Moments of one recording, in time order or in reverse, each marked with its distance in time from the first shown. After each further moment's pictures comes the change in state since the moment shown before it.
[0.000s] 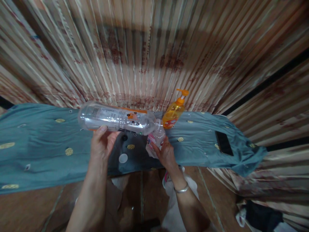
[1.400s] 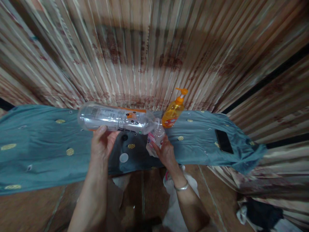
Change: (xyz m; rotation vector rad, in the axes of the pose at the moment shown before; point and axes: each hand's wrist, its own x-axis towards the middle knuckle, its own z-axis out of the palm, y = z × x) left_hand 0.002 0.000 -0.004 0.002 -0.052 0.002; right_hand 0.001 -0.003 -0.002 -0.019 -0.012 0.023
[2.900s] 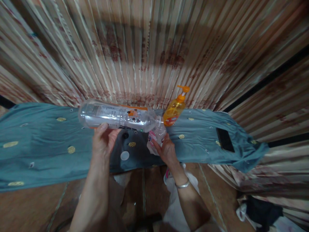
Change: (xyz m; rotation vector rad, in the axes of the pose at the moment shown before) left_hand 0.001 -0.001 0.000 0.031 -0.003 0.003; right_hand -0.001 0.000 -0.001 -0.018 0.008 -0.027
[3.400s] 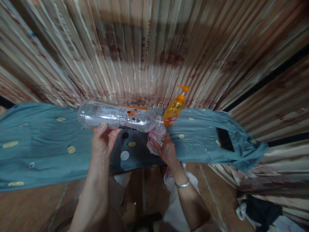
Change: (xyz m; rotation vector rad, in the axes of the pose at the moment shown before) left_hand -0.001 0.001 0.001 0.009 0.005 0.005; right_hand 0.001 -0.001 -0.002 0.008 -0.018 0.009
